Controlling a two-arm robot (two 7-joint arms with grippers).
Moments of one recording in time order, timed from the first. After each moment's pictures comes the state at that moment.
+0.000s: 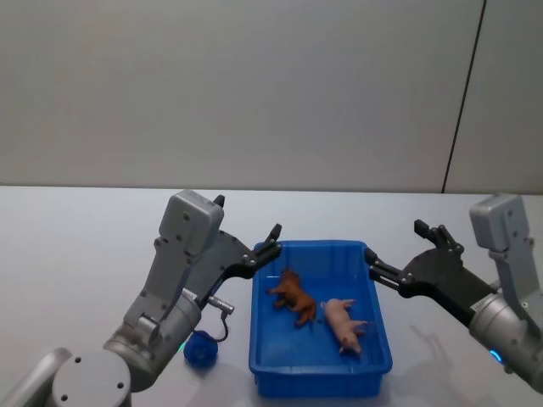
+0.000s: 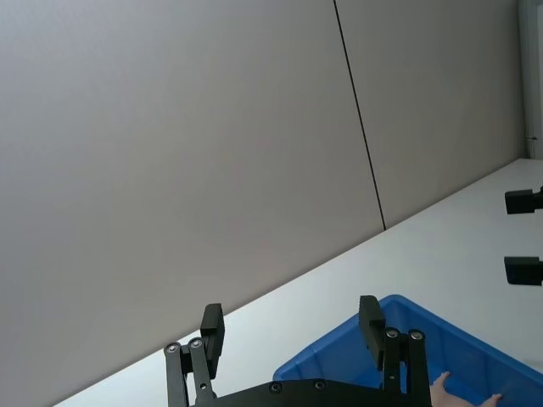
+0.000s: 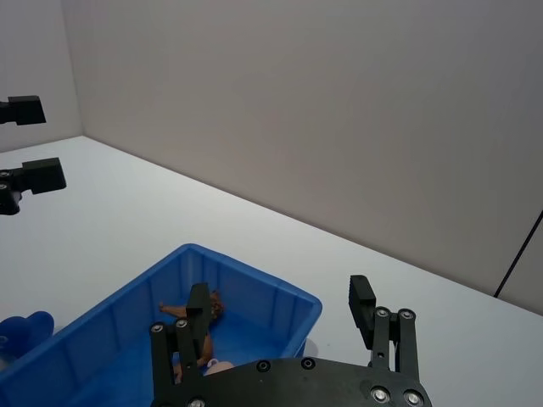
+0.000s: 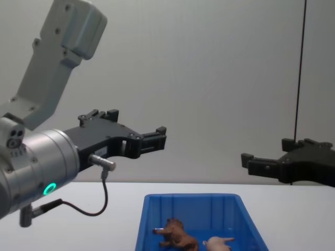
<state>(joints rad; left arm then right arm) -0.23 0.39 0.45 -1.64 -0.19 0.03 -0.01 0.15 0.28 -0.26 -1.58 0.17 0.09 0.29</state>
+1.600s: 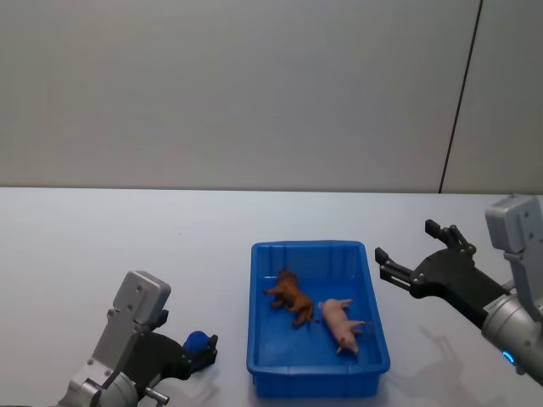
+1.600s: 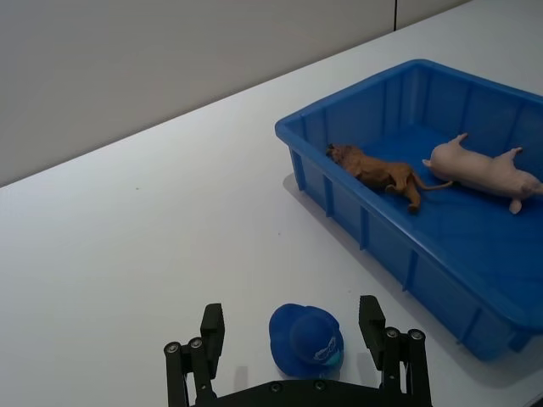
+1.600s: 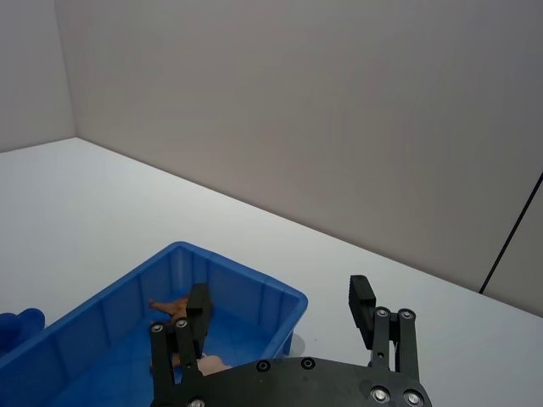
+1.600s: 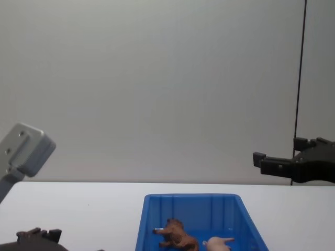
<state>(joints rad) -0.11 0.51 0.40 -1.56 -0.33 0.22 -0.09 0.14 0.30 -0.24 -1.59 0.20 0.08 0.30</state>
